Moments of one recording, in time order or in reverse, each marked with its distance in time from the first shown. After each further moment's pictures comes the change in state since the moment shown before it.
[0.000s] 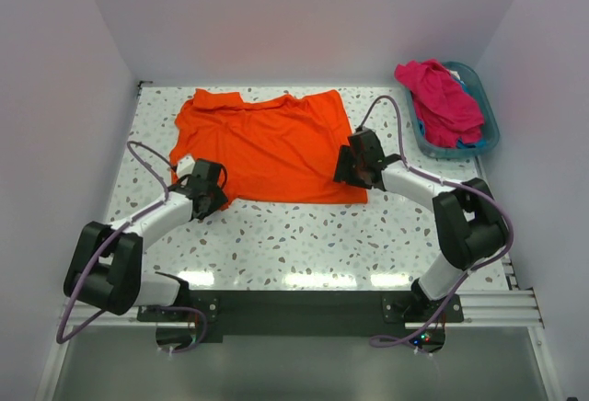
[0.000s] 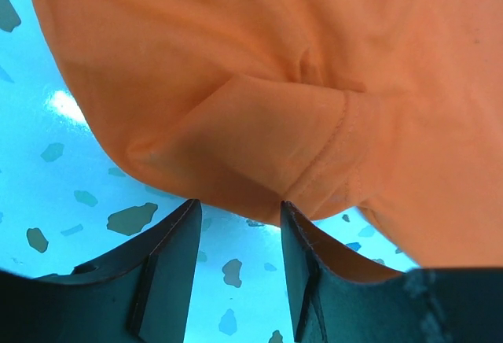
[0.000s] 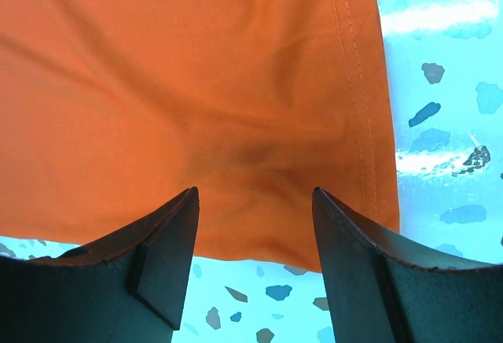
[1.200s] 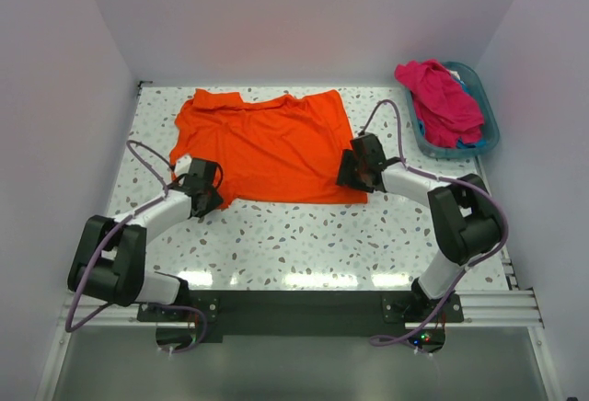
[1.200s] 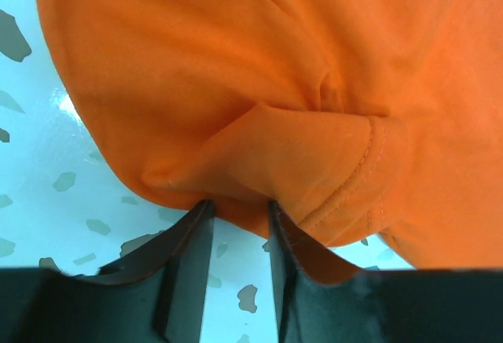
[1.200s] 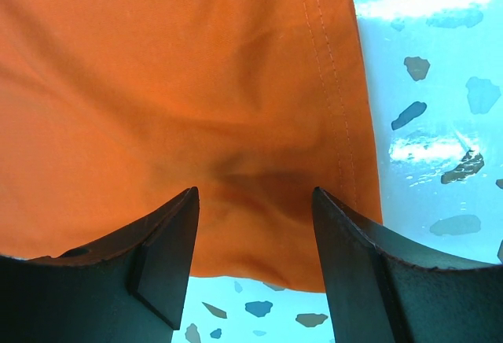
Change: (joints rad) left arm 0.053 0.049 -0.017 0.053 0.031 0.060; right arm -0.027 0.039 -0.036 0.045 -0.011 0.000
